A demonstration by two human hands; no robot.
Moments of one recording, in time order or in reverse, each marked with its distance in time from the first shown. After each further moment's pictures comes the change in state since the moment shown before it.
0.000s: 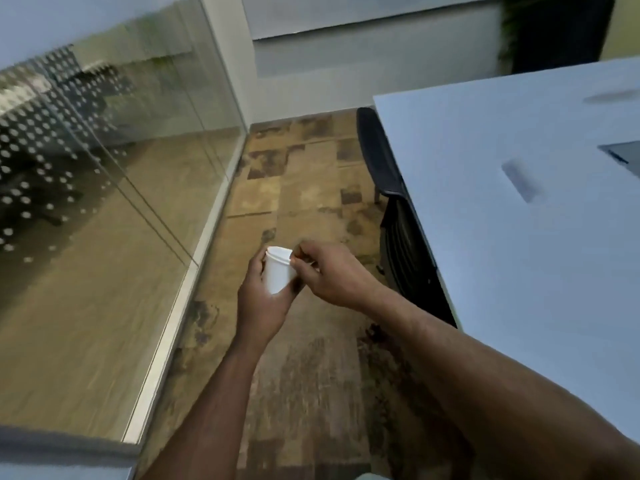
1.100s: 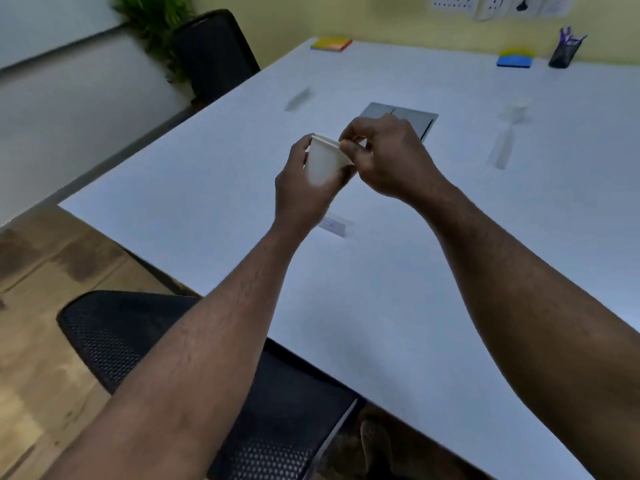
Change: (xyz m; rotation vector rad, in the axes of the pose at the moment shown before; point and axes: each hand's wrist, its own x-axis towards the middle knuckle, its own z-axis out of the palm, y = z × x) left_hand 0.303 0.284 0.471 -0.347 -0.954 0.523; right_hand 0.106 0.252 -0.400 -0.540 0.996 0.723
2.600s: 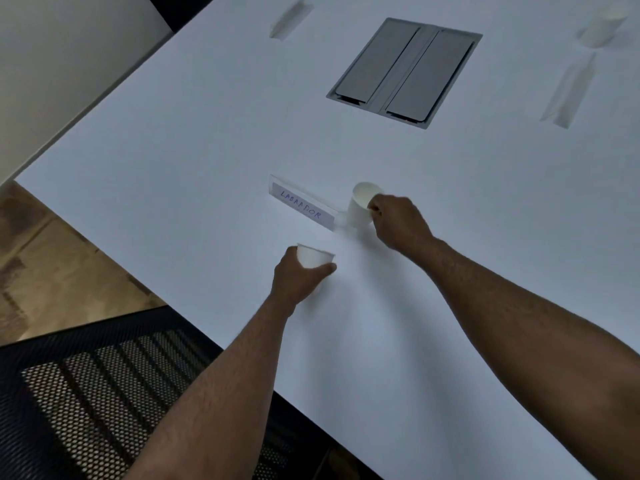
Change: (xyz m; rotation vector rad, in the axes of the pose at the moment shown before) left_hand 0.005 -0.198 0.111 0.298 -0.219 -0.725; right_hand 0.016 0.253 0.158 -0.137 -0.374 0.288
